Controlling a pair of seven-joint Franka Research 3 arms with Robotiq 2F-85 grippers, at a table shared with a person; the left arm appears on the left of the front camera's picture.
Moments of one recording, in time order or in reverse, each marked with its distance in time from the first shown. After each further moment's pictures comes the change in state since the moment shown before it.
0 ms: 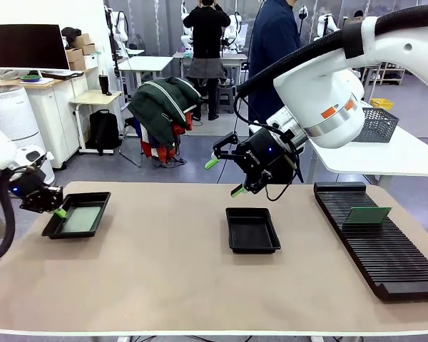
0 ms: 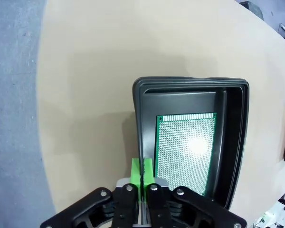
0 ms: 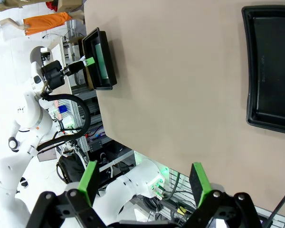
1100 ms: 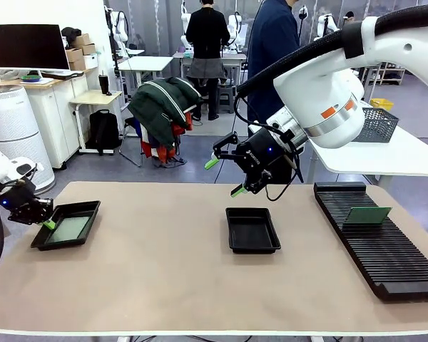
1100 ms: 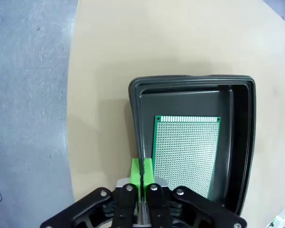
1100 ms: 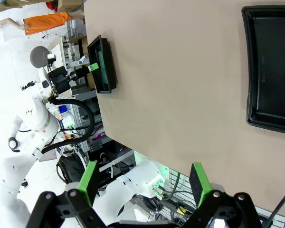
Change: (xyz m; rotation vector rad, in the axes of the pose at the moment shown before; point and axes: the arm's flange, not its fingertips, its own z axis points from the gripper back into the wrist) left arm -0.024 0.022 -0.010 0.052 -0.014 0.017; right arm 0.000 0.000 0.000 0.000 0.000 0.000
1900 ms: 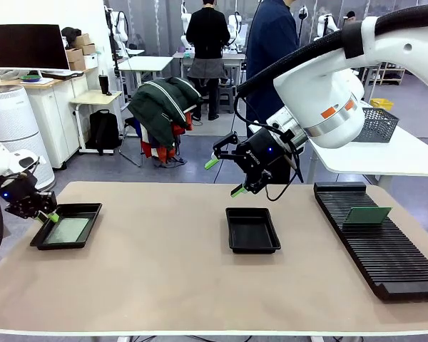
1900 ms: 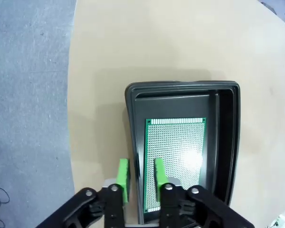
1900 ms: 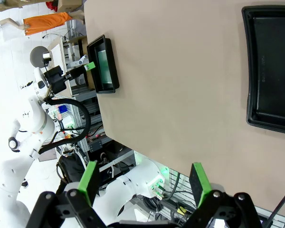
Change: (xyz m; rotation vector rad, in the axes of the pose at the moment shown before) left arm 0.008 -0.015 0.016 0.040 -0.007 -0.029; right arm 0.000 0.000 0.000 0.000 0.000 0.000
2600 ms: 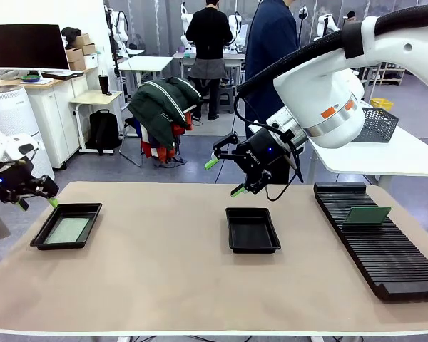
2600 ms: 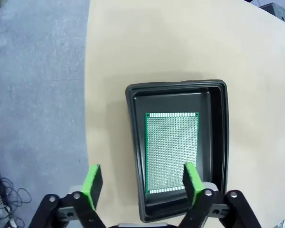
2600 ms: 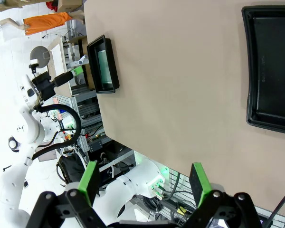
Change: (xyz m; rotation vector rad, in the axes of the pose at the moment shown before) left arm -0.002 -0.029 0.048 0.134 -0.041 -0.063; right arm 0.000 0.000 0.000 0.000 0.000 0.000
